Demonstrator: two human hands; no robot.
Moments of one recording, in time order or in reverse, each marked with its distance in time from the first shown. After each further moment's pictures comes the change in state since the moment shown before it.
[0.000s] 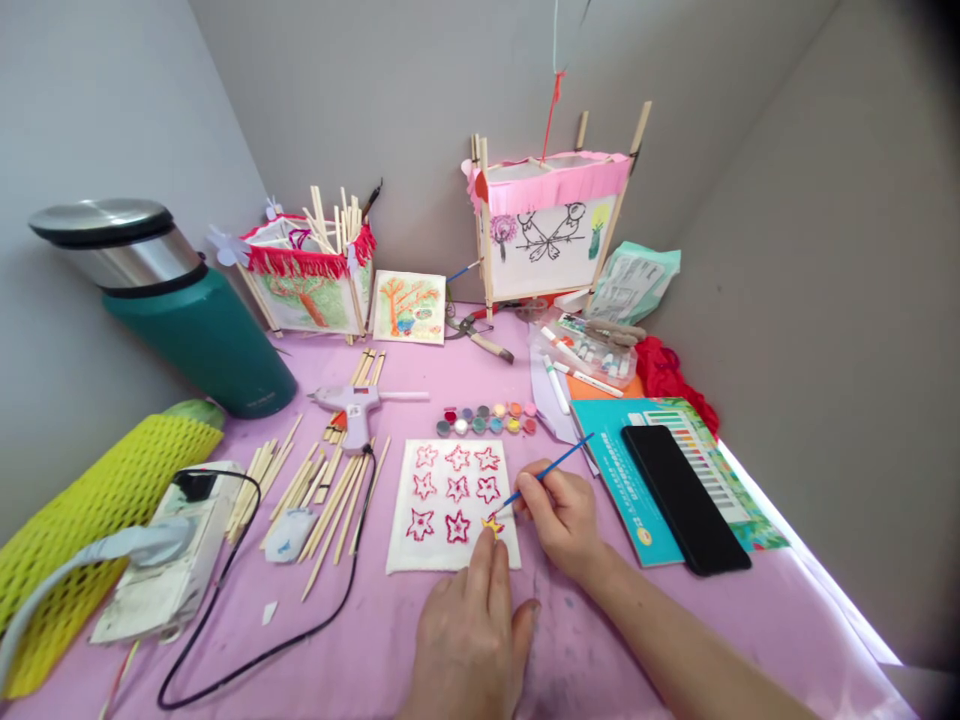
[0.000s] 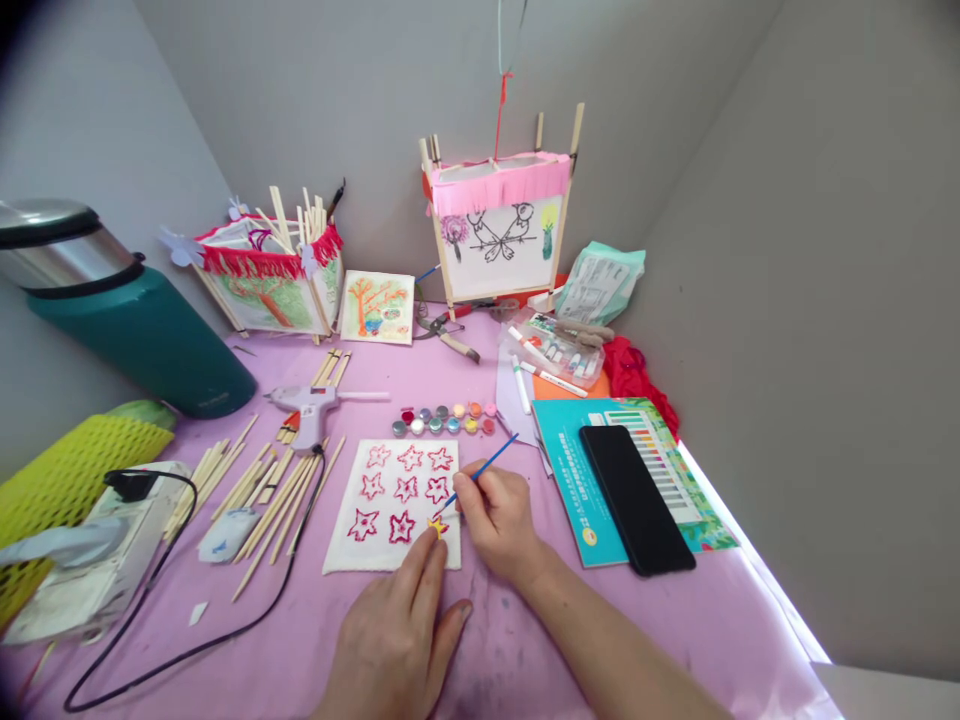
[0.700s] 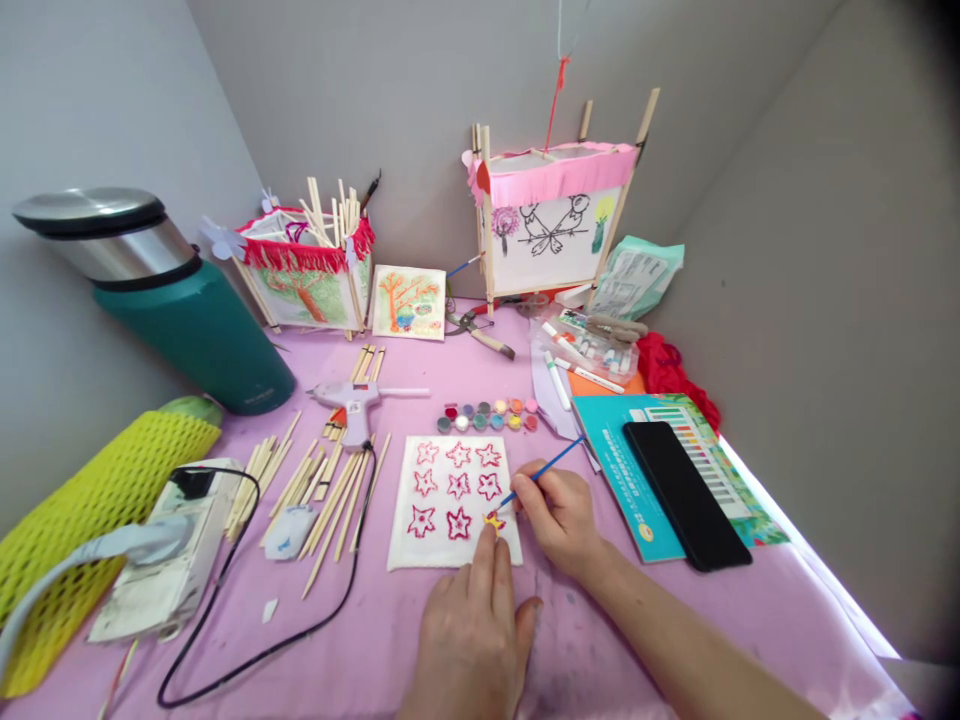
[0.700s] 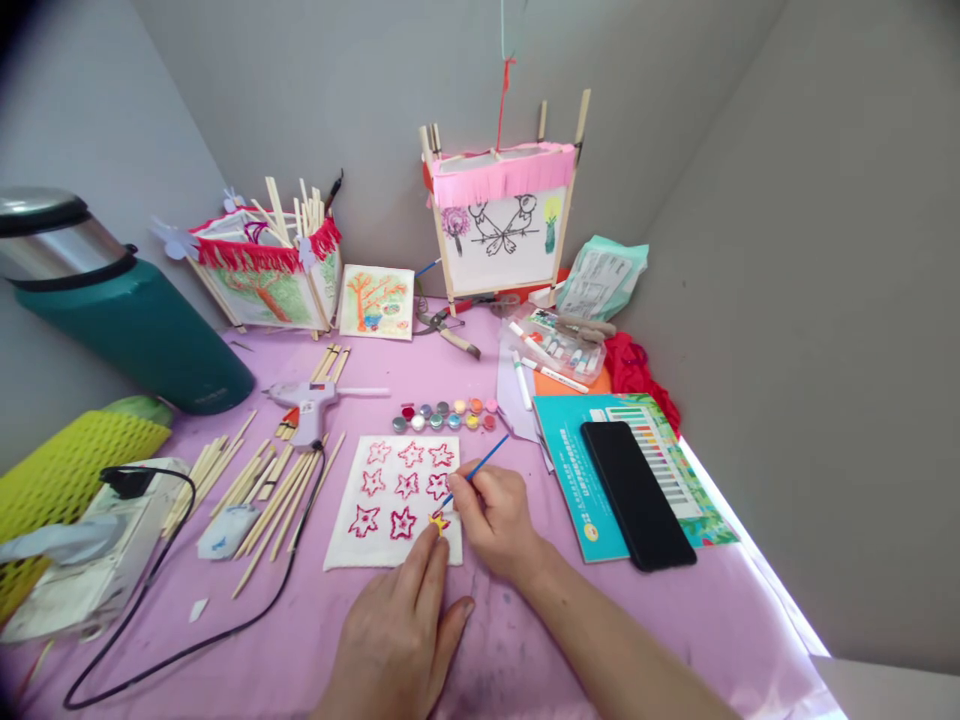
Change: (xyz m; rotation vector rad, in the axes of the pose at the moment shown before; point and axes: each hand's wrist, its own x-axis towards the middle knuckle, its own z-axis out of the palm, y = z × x) left_hand -0.004 0.000 0.004 0.014 -0.029 0.013; right_hand 0.004 -0.005 0.001 -0.045 -0.017 -0.098
